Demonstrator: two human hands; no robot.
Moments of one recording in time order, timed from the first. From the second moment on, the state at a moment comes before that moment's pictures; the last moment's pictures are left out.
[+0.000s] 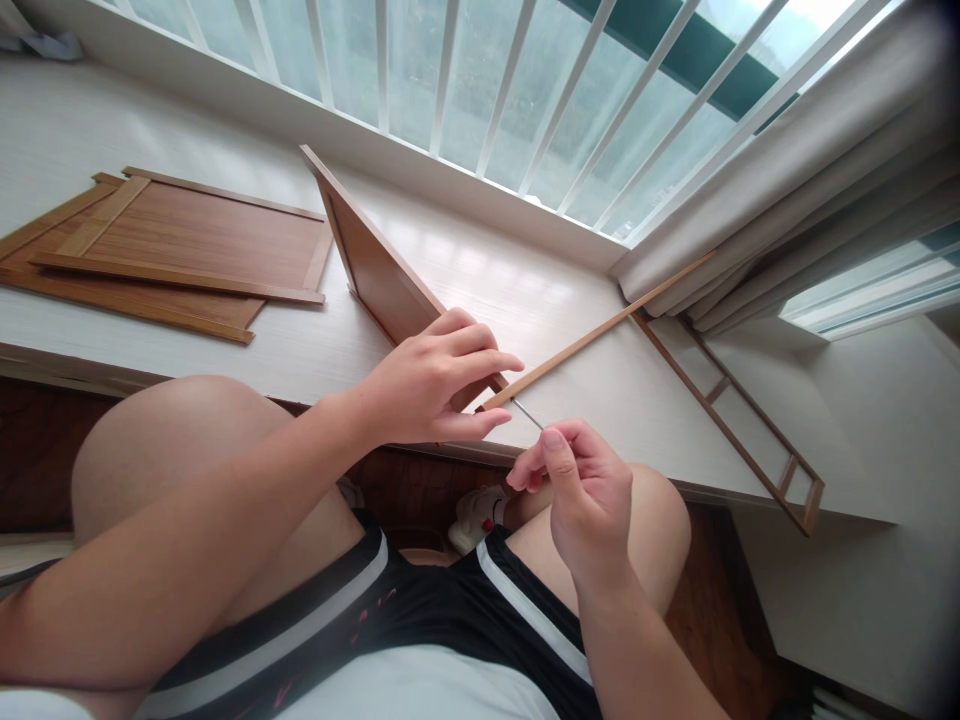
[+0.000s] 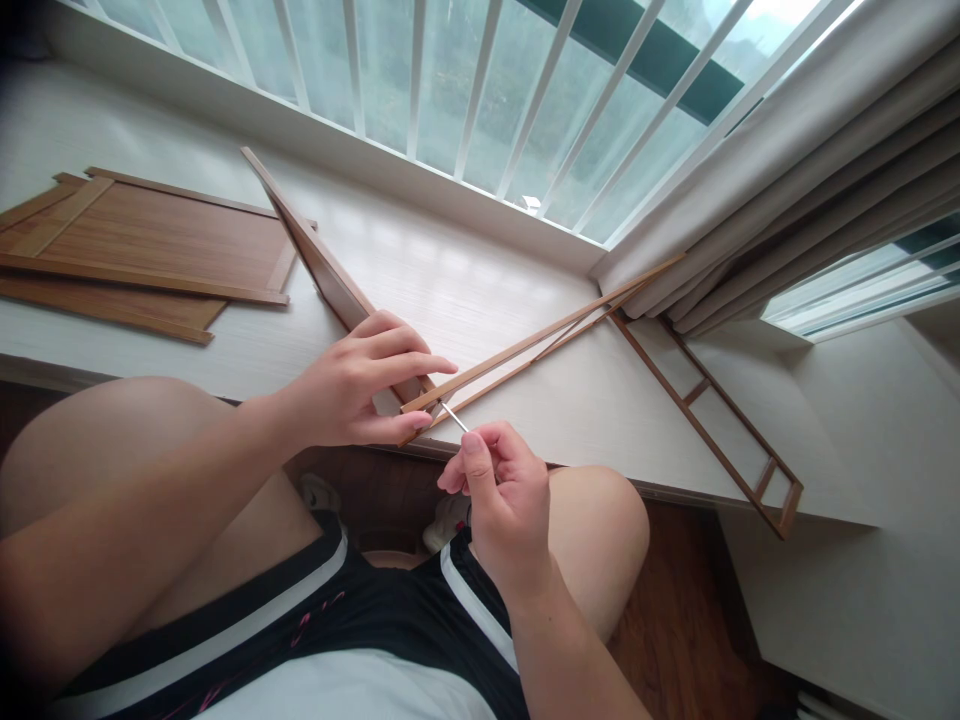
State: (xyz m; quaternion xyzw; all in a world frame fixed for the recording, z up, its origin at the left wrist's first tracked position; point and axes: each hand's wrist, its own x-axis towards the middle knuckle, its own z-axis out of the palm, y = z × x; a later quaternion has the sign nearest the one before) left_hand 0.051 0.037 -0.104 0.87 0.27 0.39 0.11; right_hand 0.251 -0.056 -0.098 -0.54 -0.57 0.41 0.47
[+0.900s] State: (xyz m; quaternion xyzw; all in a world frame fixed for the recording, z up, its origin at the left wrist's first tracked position) left_hand 0.052 0.036 -0.105 0.87 0.27 0.39 0.11; right_hand 0.257 -0.051 -0.107 -0.49 -0.68 0.17 0.51
